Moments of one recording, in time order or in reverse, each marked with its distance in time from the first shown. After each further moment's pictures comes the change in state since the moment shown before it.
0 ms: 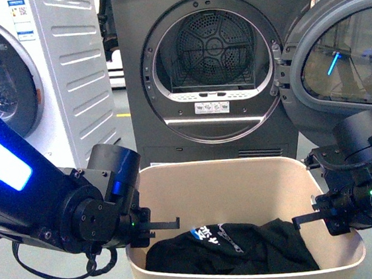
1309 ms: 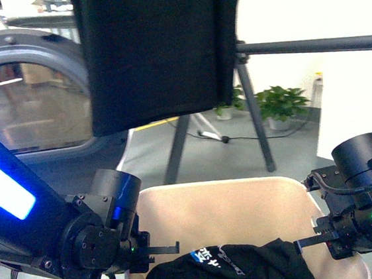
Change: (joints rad) left arm -0.003 0.000 0.000 0.004 -0.003 -0.002; right arm 0.006 -0.005 0.000 0.001 -0.006 -0.002
